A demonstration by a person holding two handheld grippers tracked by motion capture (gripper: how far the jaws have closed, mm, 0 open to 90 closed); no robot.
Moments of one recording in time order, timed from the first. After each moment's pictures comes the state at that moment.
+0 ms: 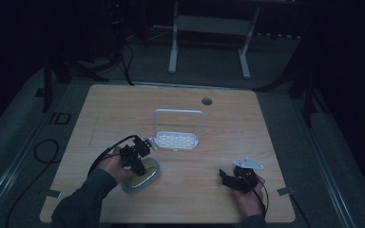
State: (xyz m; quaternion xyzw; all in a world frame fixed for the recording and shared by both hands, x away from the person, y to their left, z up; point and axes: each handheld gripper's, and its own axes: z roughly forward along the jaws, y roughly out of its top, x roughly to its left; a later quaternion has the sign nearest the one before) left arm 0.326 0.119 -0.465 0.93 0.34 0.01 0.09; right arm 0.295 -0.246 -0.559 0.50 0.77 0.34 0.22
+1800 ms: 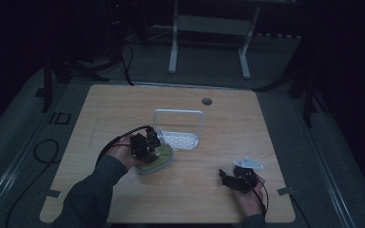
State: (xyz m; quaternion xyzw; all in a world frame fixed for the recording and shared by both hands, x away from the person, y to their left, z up) left arm 0.339 0.094 -0.438 0.96 0.21 0.10 0.15; right arm 0.296 -0.246 -0.559 0.50 0.77 0.34 0.22
